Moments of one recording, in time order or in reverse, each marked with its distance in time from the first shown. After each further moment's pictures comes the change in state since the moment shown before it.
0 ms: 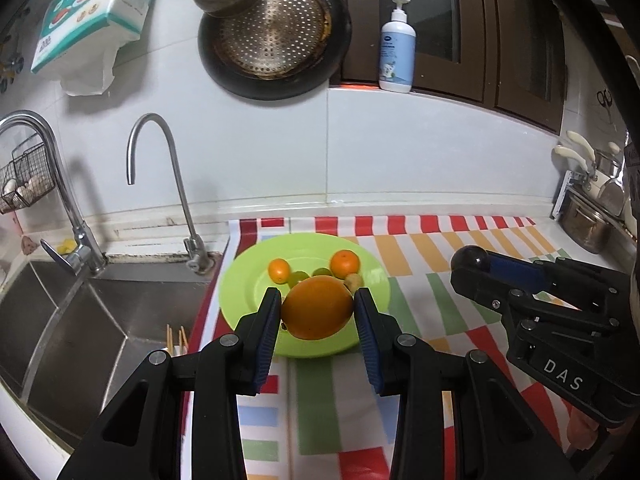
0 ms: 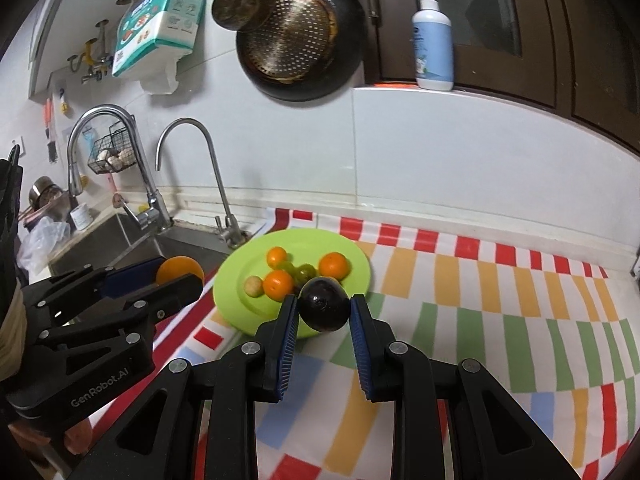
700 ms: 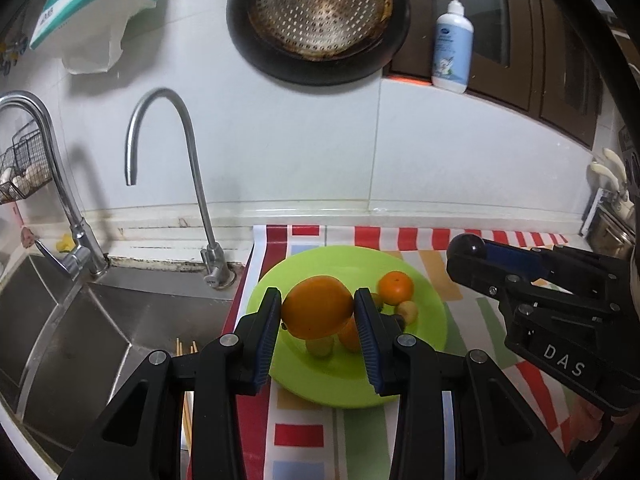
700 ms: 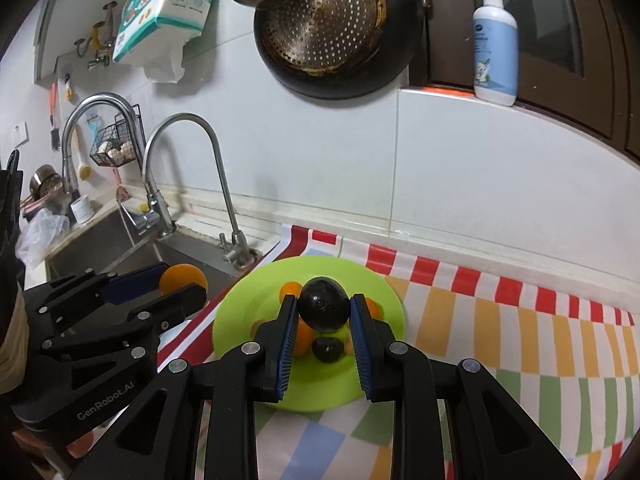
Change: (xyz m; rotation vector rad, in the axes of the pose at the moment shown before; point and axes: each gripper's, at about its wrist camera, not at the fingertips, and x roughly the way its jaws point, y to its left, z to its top) left arm 0.063 0.043 0.020 -0.053 0.023 0.045; right arm 0.076 0.016 0.044 -0.059 0.024 0.044
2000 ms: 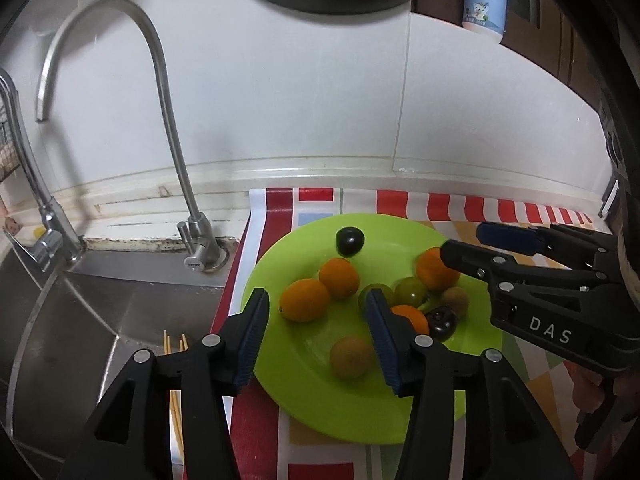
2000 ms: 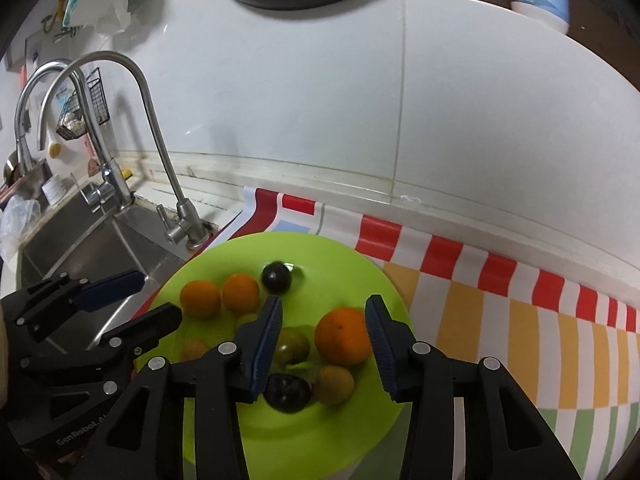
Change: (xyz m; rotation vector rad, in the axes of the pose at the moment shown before) left arm 0.071 0.013 -0.006 0.011 0.105 0.001; right arm 0.098 -0.023 0.000 0.014 0.141 -0.022
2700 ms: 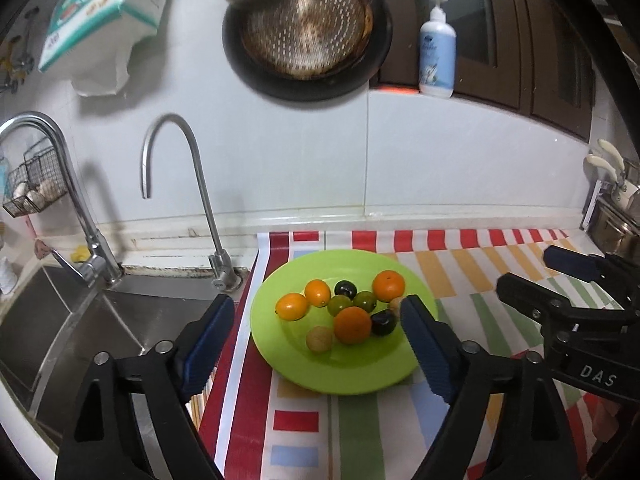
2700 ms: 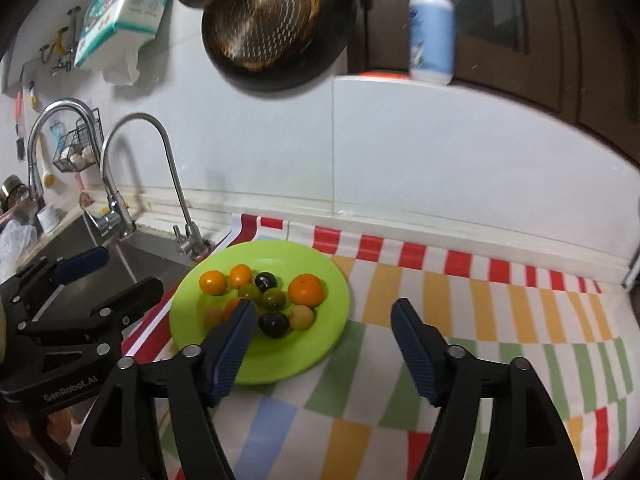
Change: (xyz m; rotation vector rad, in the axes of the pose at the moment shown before) left arm -0.105 -0.033 -0.011 0.022 -0.156 0.042; right arm -0.139 -0.002 -0.044 0.070 -0.144 -0.144
